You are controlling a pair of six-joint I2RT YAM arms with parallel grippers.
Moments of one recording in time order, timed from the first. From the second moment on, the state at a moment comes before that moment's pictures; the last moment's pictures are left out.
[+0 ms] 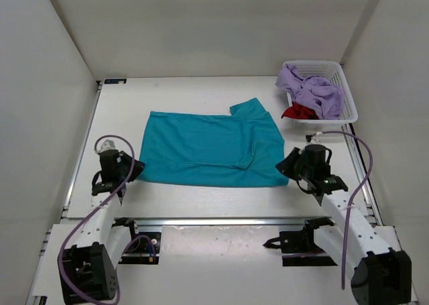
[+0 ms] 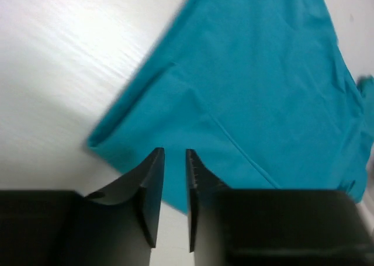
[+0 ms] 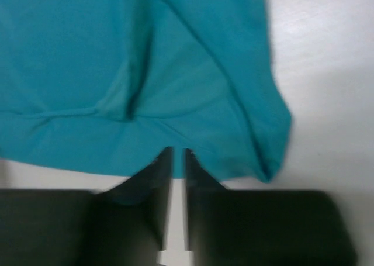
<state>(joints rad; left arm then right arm) 0.18 0.85 0.35 -0.18 0.12 -0.71 0.11 0.79 0.41 -0.31 -0.17 0.61</state>
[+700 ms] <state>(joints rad) -0.36 1.21 0.36 0.20 0.04 -0.77 0.45 1.45 0.61 0.01 -0.19 0.57</state>
